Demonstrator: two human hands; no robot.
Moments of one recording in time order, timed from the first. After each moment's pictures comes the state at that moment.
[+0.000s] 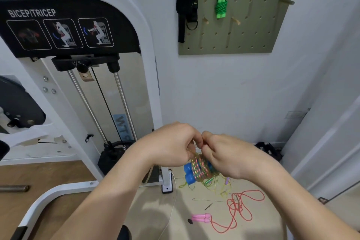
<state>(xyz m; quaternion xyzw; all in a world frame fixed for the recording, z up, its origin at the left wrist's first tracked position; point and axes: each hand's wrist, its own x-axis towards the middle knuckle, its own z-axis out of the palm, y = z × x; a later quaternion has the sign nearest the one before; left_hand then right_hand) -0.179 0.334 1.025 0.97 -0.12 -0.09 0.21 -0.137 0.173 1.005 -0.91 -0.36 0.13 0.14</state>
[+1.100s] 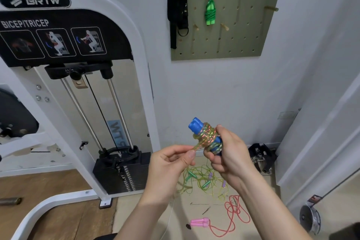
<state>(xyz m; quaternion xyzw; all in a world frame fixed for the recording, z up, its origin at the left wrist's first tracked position) -0.215 0.292 0.958 0.62 0.08 0.15 0.76 -0.148 0.167 0.980 -0.58 0.04 0.18 0.79</state>
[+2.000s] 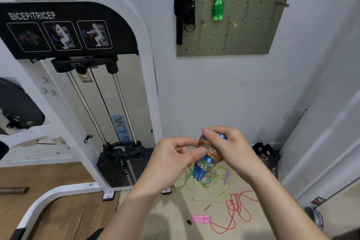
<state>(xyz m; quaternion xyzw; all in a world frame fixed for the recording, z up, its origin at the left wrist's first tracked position) -0.204 0.314 0.967 0.77 0.04 0.09 0.63 -0.137 0.164 0.977 -0.74 -0.18 0.12 0.63</state>
